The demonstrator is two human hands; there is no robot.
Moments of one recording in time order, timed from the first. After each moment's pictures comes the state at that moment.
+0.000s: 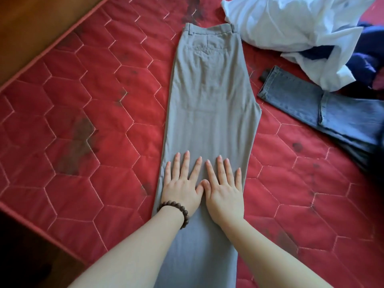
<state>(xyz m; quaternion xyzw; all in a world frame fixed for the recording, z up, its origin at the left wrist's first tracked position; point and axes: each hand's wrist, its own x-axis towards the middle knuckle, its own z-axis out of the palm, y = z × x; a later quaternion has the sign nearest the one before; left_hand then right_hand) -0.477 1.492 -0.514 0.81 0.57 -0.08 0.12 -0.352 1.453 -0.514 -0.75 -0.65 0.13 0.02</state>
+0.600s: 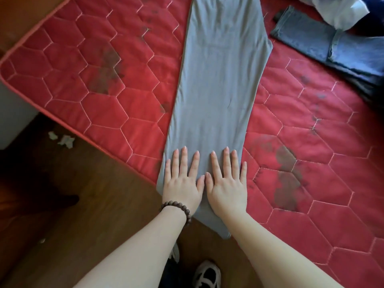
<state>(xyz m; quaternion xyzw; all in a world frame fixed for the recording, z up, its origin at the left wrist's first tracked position) -0.530 1.274 -0.508 0.77 0.62 -0.06 0.11 -0.402 1.255 -0.509 -0.75 -0.65 0.12 -0.01</state>
